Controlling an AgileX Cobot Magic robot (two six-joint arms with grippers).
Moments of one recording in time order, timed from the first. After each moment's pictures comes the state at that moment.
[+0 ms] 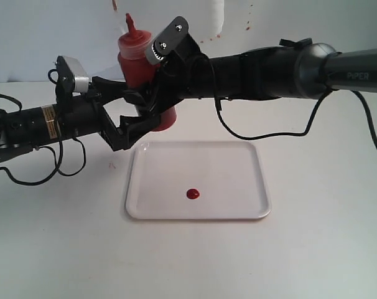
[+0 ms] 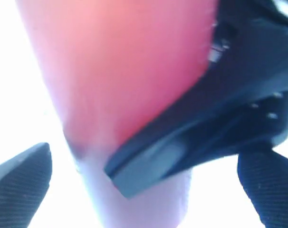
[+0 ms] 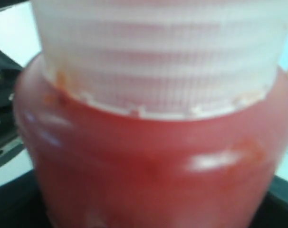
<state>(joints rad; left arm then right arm) -0.10 2.06 -1.00 1.09 -1.10 -0.54 0.49 2.13 -1.53 1.73 0.54 -2.13</state>
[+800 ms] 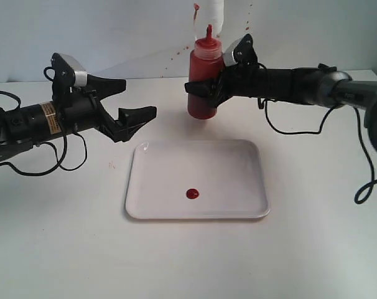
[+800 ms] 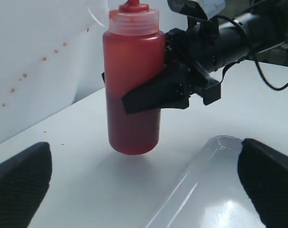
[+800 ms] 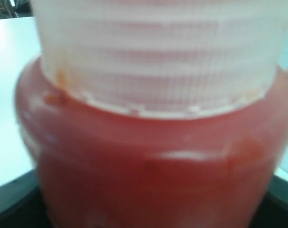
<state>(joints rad) -0.10 2.06 -1.00 1.01 -1.01 -0.54 0.17 2.59 -2.00 1.71 0.91 -2.09</state>
